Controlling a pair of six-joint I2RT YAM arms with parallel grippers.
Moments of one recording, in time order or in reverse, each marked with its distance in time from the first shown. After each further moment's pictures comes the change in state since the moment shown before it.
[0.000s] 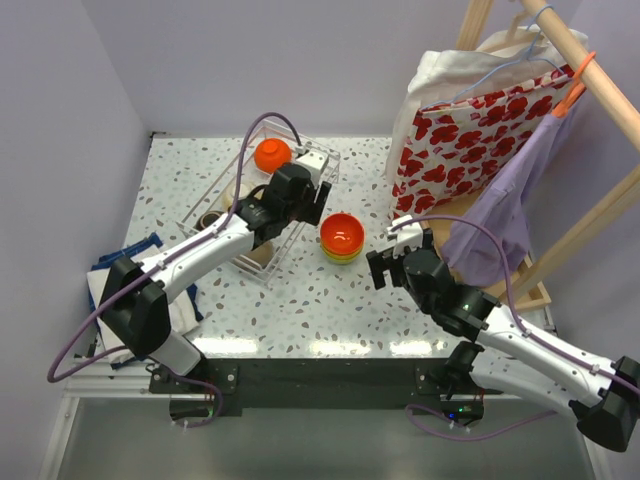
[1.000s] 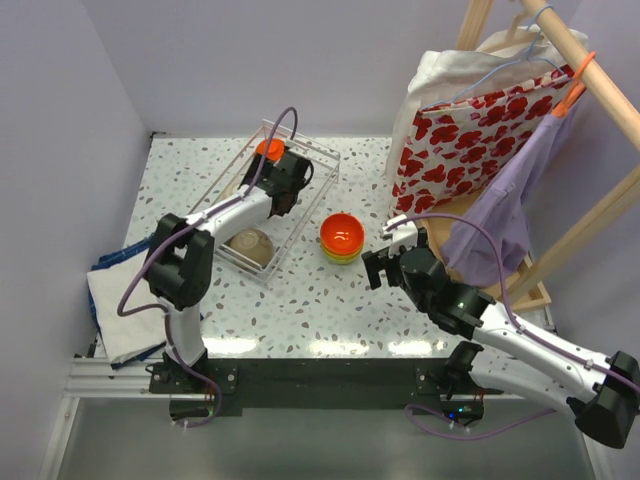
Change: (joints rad) left arm 0.163 0.342 0.191 -0.139 -0.468 0.210; right arm 0.000 0.040 -0.006 0.045 -0.037 -0.001
